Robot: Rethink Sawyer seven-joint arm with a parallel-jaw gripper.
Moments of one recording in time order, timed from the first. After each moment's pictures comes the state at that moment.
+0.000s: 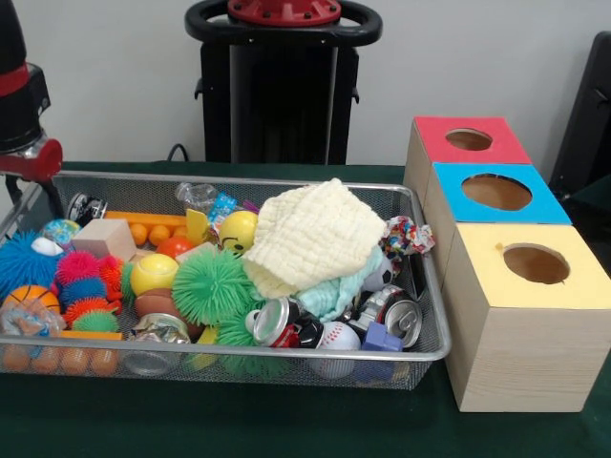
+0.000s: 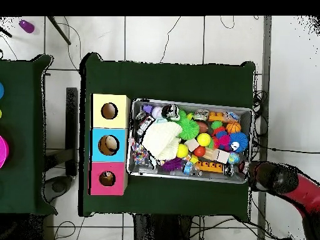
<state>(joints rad) -1.06 -0.47 0.25 1.59 -0.47 0.60 1.52</state>
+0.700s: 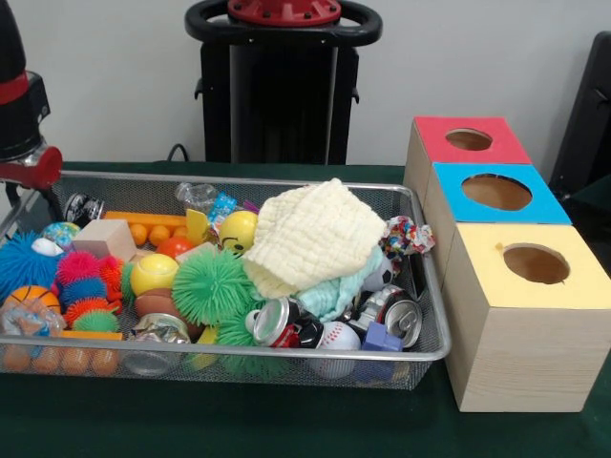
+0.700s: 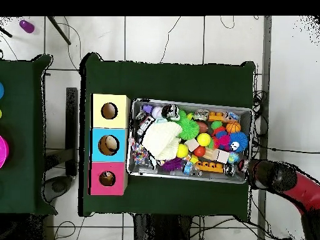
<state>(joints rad) -1.05 -0.46 0.25 1.57 -0.47 0.61 1.52</state>
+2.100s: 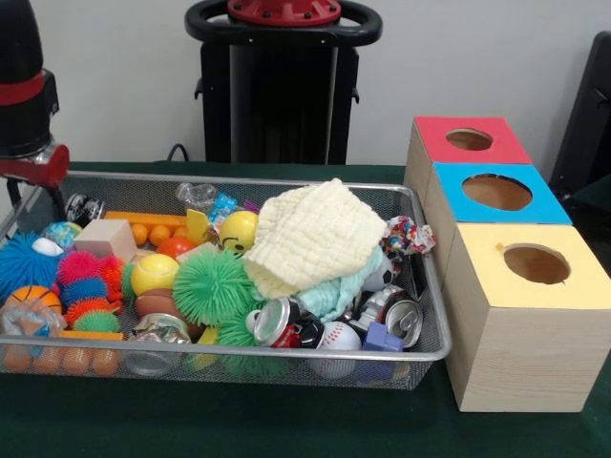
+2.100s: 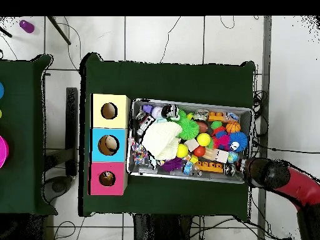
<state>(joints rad) -0.94 -0.48 0.16 1.56 -0.47 0.58 1.52</state>
